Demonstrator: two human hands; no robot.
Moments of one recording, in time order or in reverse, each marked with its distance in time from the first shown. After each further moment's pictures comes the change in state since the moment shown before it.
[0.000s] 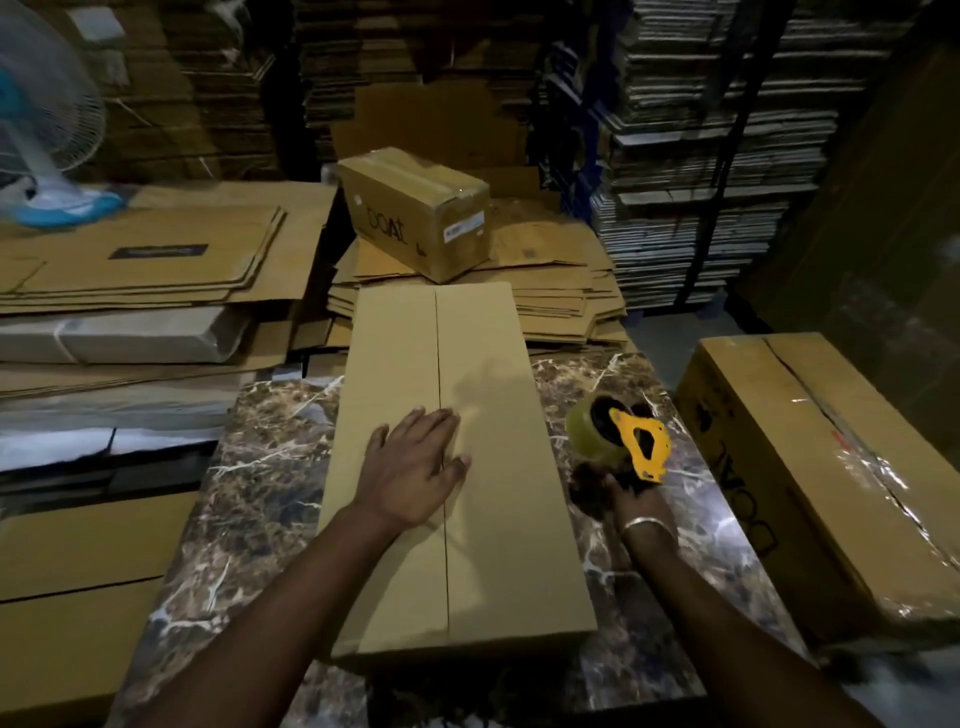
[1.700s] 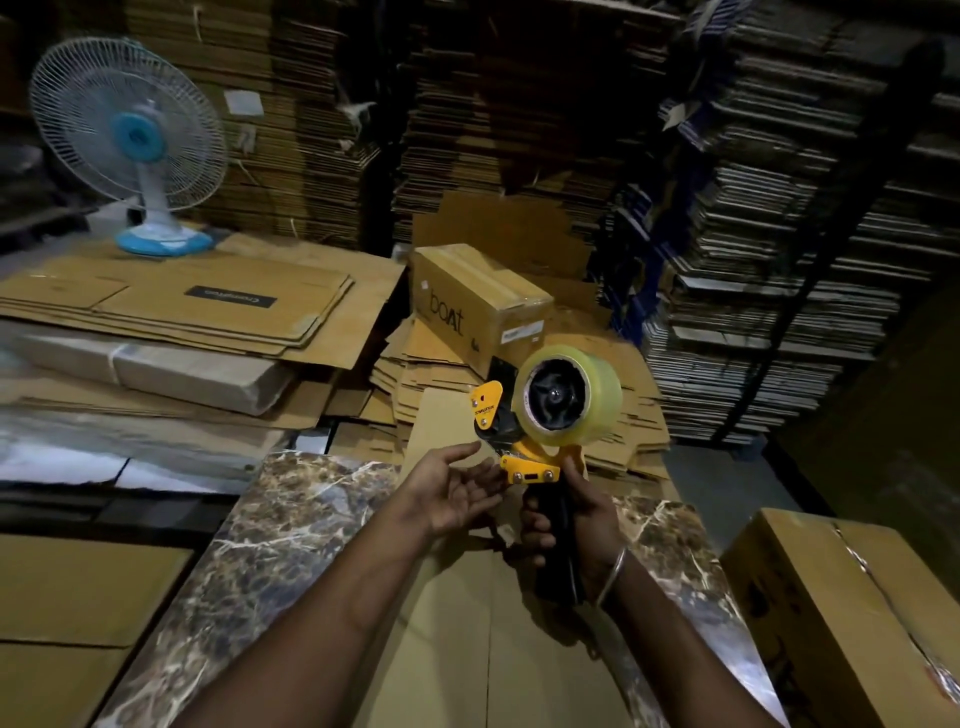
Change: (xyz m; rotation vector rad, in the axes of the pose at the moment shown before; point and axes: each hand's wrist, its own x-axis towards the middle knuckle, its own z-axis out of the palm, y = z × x) left_hand 0.124 -0.046 -0.064 -2.143 -0.270 -0.613; right_hand -0.035 -0.241 0.028 0.890 -1.041 0.040
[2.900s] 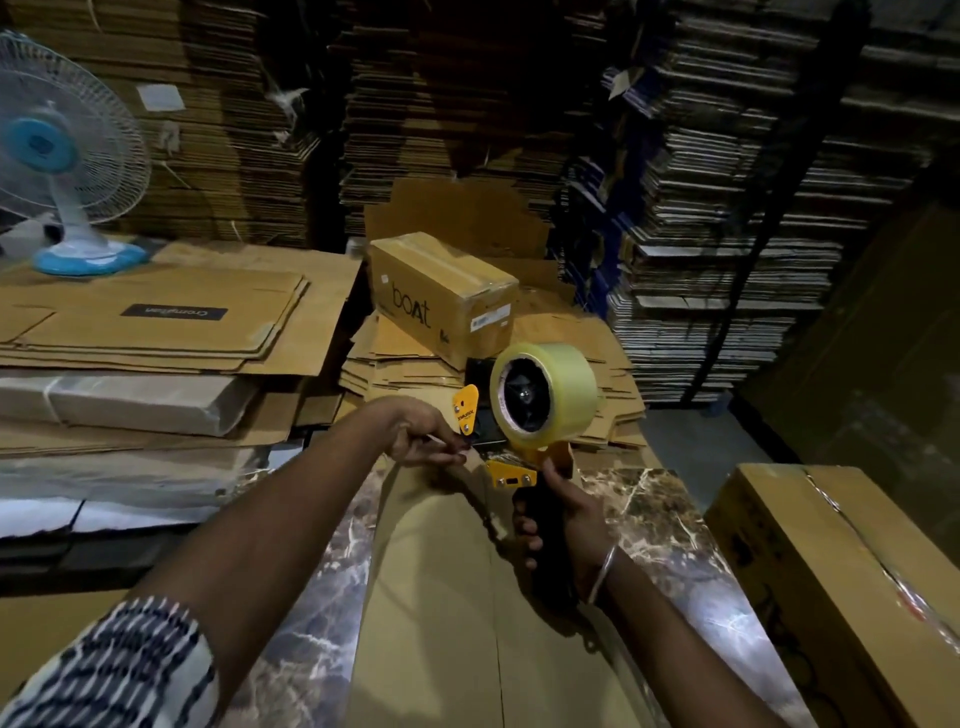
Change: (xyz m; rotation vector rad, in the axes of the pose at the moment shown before) left_hand 0.031 0.092 0.020 0.855 0.153 -0.298; right_hand -0.009 0.010 0.016 -0.115 0.190 -0.060
